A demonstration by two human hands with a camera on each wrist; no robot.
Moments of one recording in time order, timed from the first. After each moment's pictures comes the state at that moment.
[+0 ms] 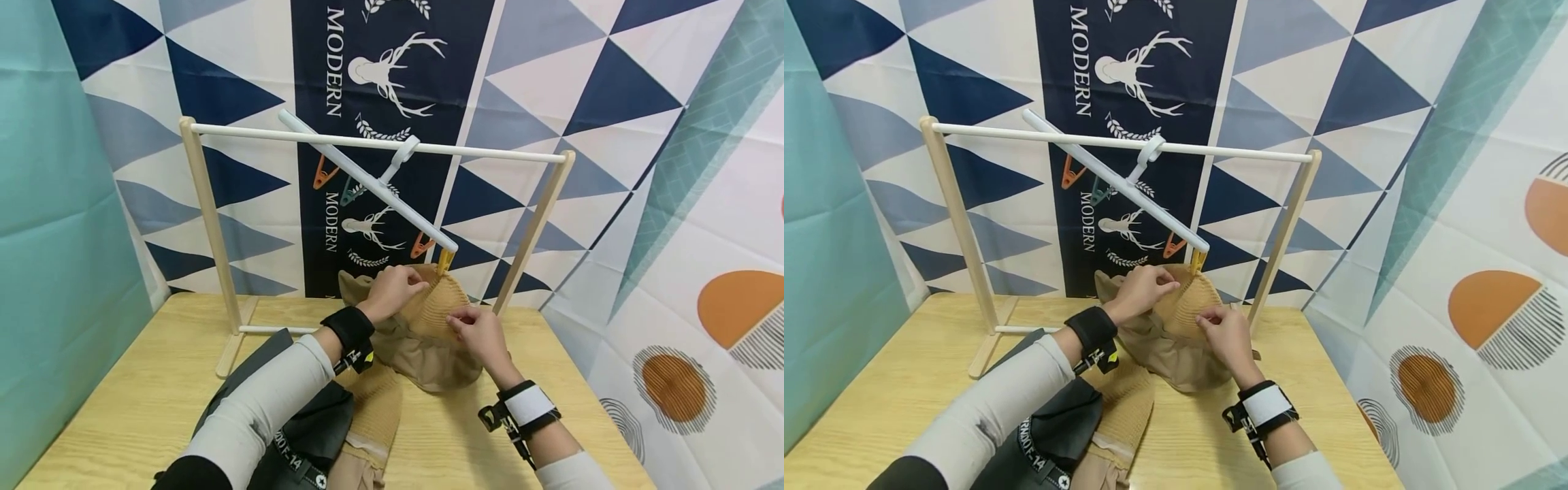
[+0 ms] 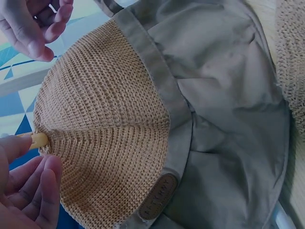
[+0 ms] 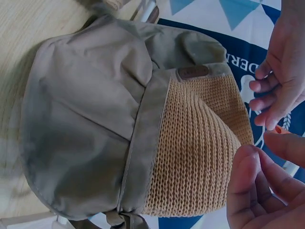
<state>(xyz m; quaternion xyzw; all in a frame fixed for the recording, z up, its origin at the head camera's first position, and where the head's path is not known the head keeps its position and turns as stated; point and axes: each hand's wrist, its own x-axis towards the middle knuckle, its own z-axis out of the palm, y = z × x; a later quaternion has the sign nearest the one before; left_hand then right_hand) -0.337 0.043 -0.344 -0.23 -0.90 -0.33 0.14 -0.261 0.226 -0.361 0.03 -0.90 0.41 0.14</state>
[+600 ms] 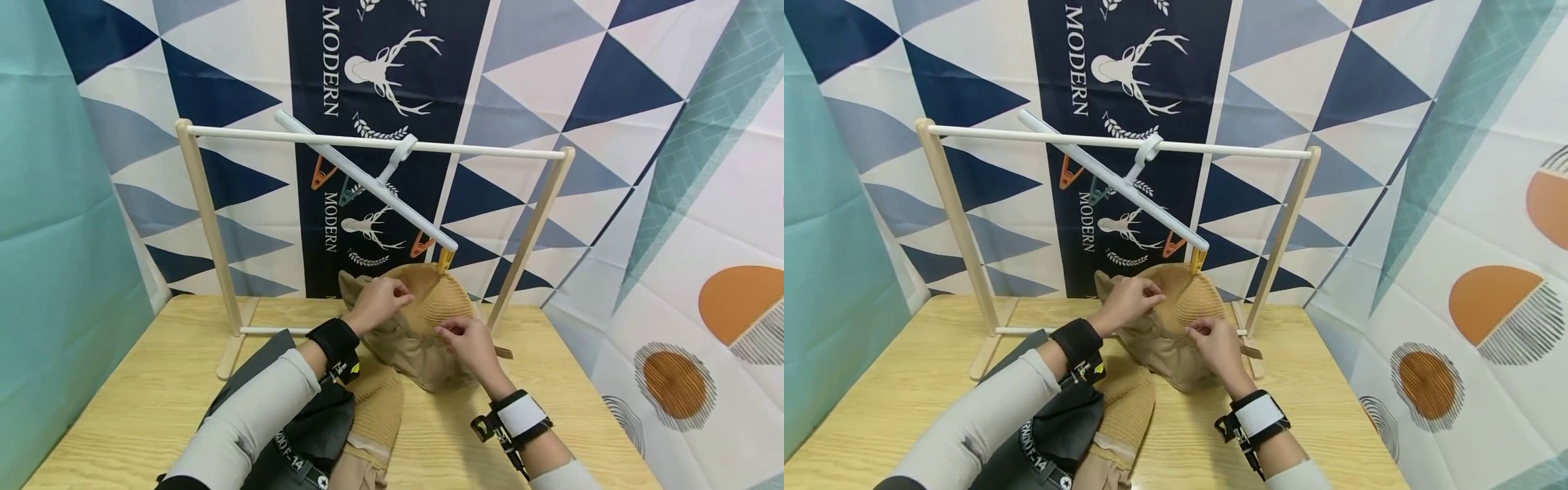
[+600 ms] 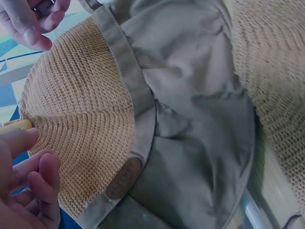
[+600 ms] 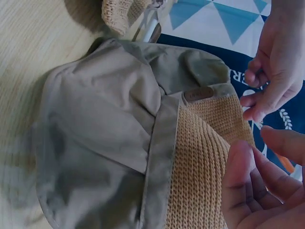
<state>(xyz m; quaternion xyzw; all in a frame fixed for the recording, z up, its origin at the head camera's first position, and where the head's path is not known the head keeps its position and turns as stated) -0.331 0.024 -0.364 -0.23 -0.91 -0.33 0.12 -0.253 0.214 -0.376 0.02 -0.90 0.43 0.10</state>
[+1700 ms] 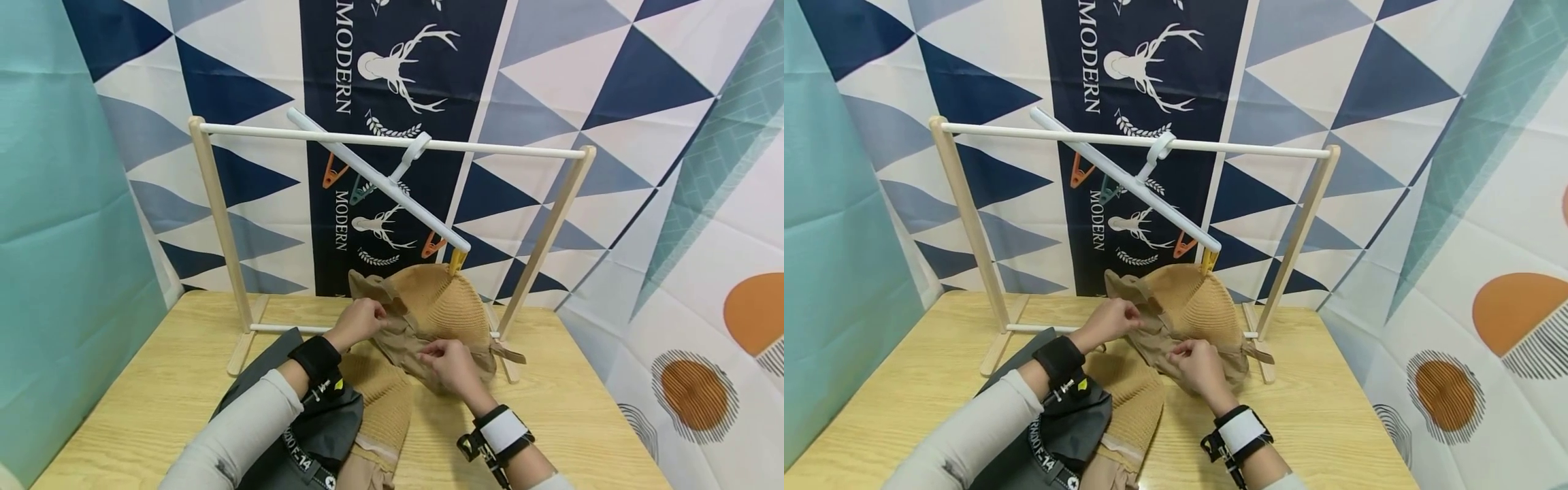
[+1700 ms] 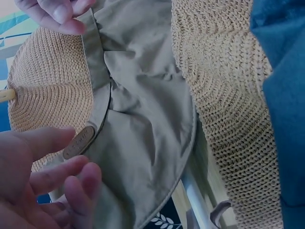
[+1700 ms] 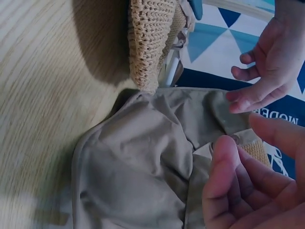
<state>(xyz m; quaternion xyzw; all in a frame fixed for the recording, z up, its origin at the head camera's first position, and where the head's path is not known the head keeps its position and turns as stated) -0.323 -0.023 -0.404 -0.17 -0.94 -0.29 0.04 -0.247 0.178 -0.413 0.05 -0.92 0.39 0.05</state>
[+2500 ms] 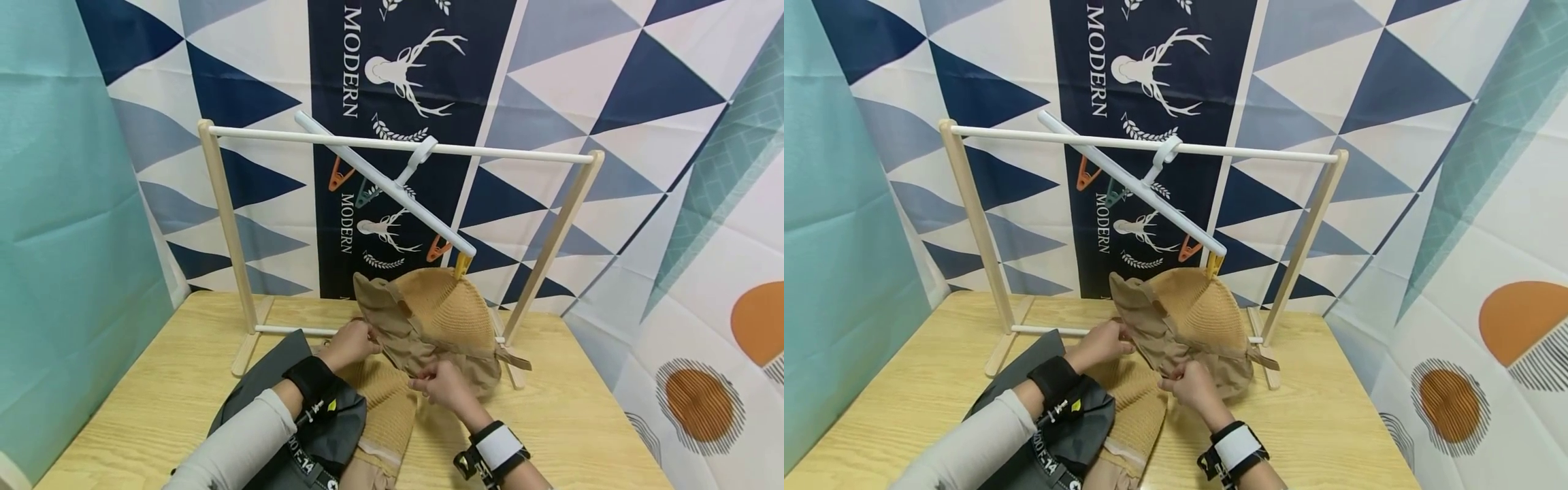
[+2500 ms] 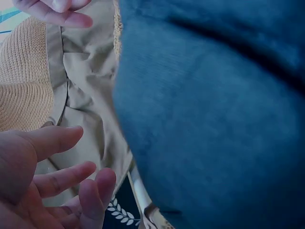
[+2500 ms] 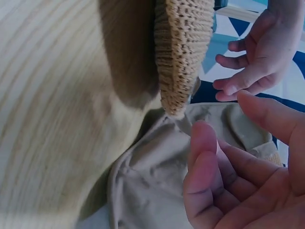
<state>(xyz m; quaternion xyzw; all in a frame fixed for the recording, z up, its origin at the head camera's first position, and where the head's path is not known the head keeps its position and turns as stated) -0.310 -0.040 -0.438 -0.13 -0.95 -0.30 -0.03 -0.241 0.172 -0.437 0.08 -0.92 0.39 -0.06</state>
